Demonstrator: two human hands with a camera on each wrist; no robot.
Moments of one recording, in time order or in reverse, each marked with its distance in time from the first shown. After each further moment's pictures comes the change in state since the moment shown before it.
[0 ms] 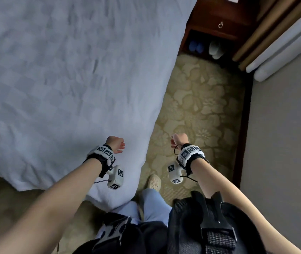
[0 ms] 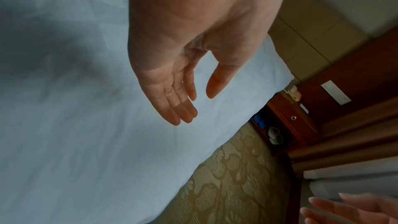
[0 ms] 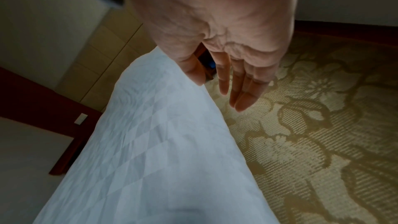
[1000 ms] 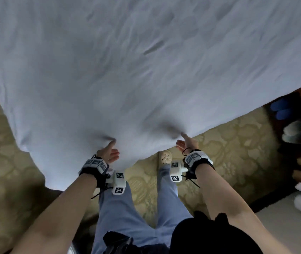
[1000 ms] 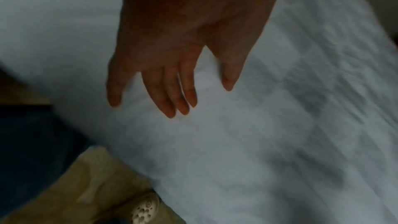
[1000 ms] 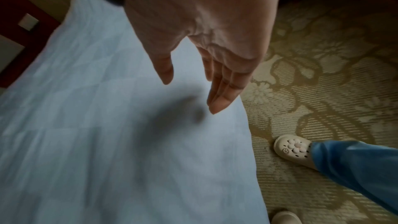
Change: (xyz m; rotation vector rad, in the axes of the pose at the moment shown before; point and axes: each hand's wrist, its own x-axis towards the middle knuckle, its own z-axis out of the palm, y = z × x) left_hand 0.132 0.027 0.058 -1.006 0.268 -0.517; right_hand 0.233 -0.210 0.082 -0.355 -0.307 0.109
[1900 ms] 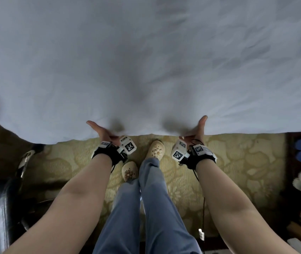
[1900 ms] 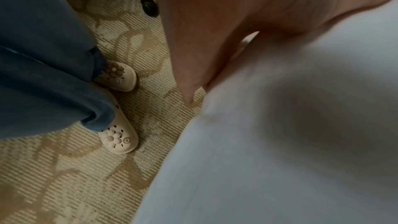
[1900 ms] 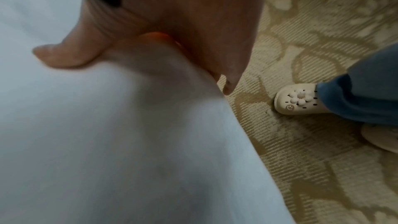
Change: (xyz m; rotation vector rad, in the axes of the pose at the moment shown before) left_hand 0.096 -0.098 0.100 -1.140 0.054 0.070; right_hand 0.121 0.032 -0.016 0.077 -0.296 -0.096
